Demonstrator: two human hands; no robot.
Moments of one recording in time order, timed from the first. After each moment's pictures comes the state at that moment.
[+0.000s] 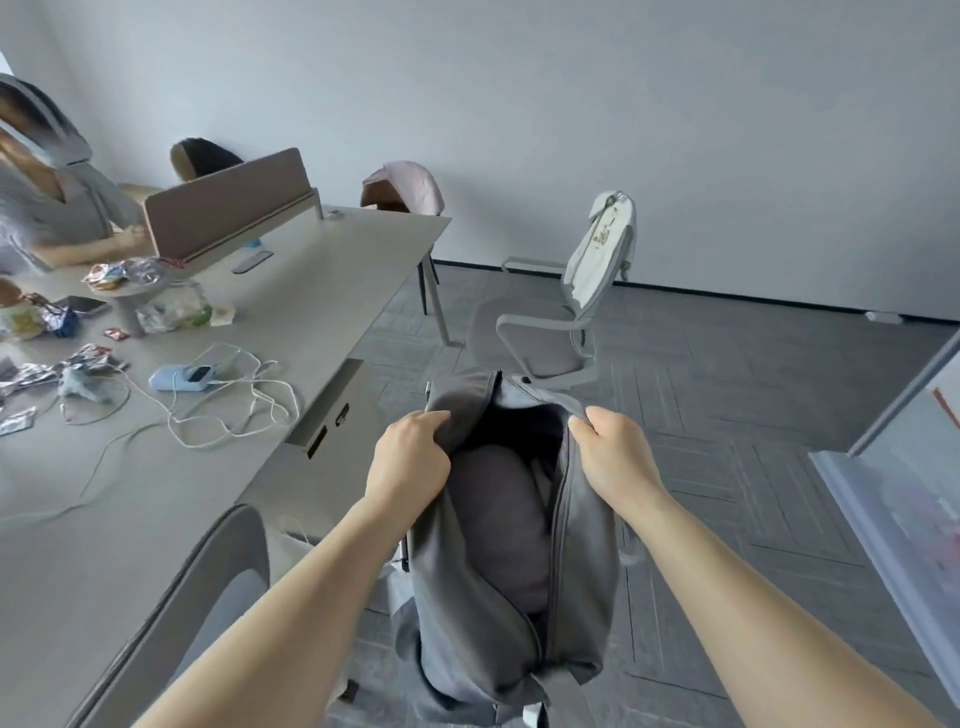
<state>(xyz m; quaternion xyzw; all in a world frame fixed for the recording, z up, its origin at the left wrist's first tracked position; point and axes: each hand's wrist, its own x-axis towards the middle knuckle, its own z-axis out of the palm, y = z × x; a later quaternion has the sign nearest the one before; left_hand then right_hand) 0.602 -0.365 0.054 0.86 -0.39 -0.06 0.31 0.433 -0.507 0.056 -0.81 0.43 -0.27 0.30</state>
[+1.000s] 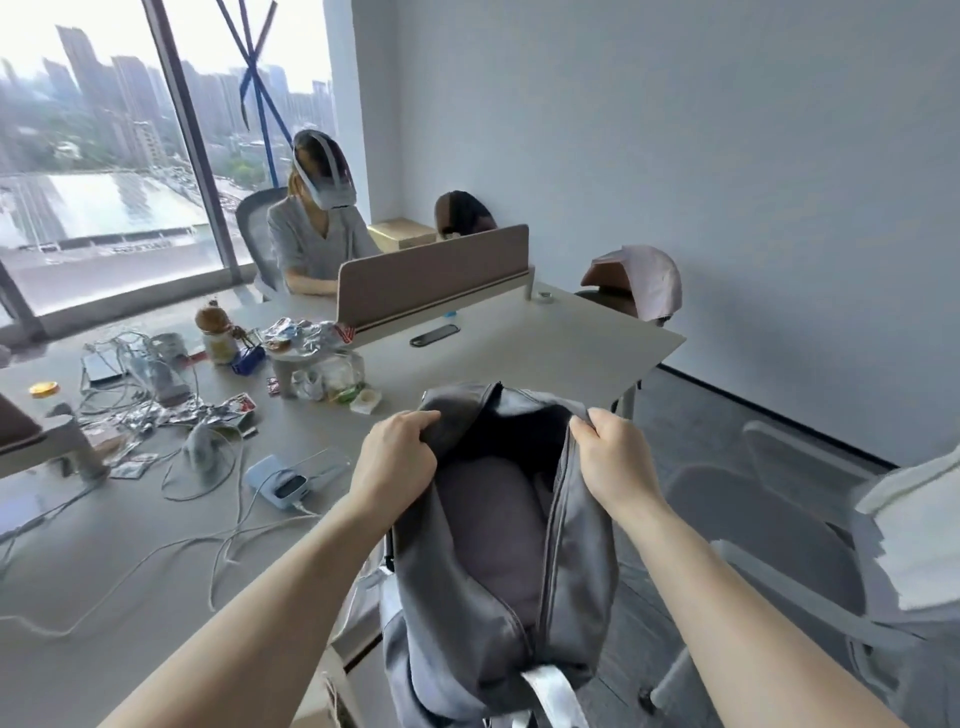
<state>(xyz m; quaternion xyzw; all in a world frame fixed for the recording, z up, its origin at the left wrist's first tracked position) 1.035 -0.565 0.087 0.93 -0.15 0.10 0.33 0.967 -0.788 0.088 -0.89 0.17 -0.25 0.34</state>
